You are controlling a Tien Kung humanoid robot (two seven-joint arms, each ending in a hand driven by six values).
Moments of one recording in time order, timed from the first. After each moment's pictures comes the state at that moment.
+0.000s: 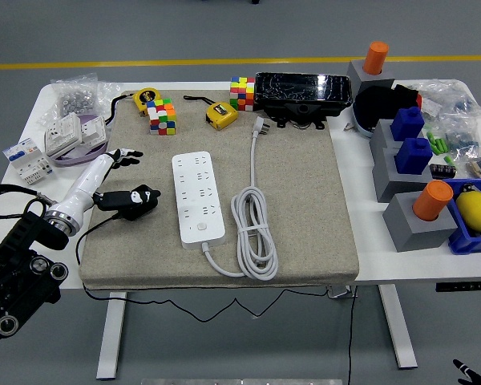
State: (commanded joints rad) left arm -0.29 0.33 -1.02 -1.17 1.66 0.21 0.00; right arm 0.07 -0.22 1.11 0.32 -0.67 0.00 -0.12
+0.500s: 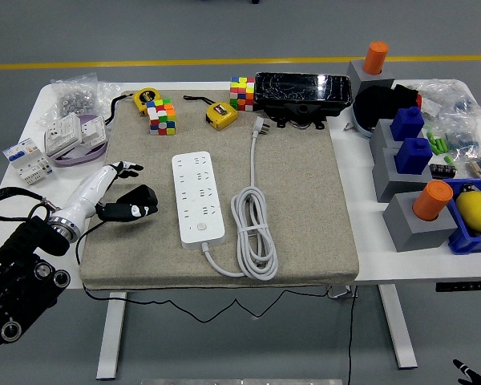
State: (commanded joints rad) left arm -0.30 0.33 -0.99 -1.14 1.73 0.22 0.03; right arm 0.07 -0.23 1.11 0.33 -0.67 0.00 -0.12
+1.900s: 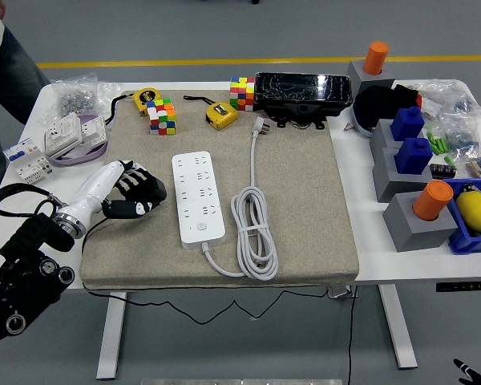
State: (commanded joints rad) left arm -0.37 0.35 -0.89 -1.10 1.67 0.28 -0.11; right arm 0.08 -0.23 1.10 0.33 -0.66 0.00 -0.12
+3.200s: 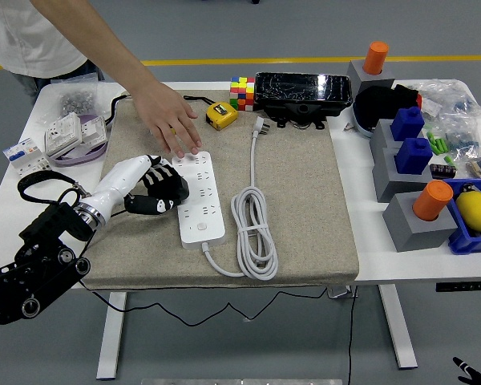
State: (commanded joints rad) left arm -0.50 0.34 -0.72 -1.01 1.64 0.31 -0.14; right arm 0.08 -0.23 1.09 0.32 -0.66 0.00 -0.12
